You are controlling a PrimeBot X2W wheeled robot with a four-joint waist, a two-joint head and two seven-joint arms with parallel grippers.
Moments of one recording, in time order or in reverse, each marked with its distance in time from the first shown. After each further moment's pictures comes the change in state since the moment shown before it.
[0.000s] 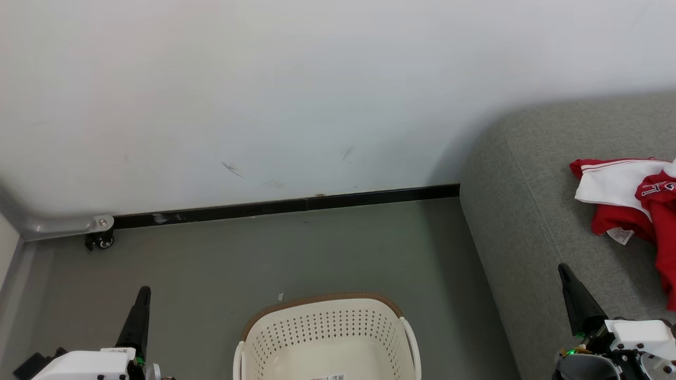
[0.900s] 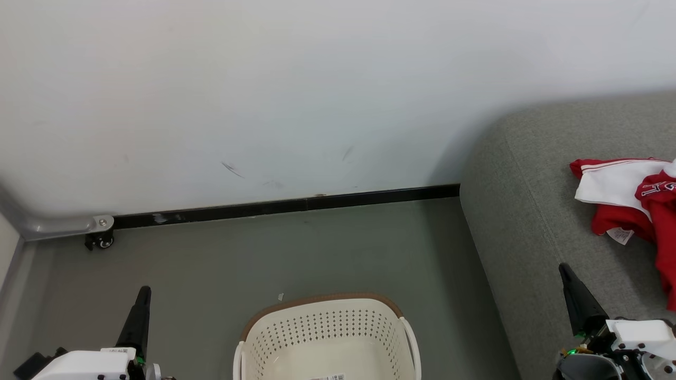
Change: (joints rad) left arm 0.000 0.000 -0.001 -0.001 0.000 0.000 -0.001; right arm 0.000 0.001 -0.007 0.001 0.000 0.000 0.006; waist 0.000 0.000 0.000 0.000
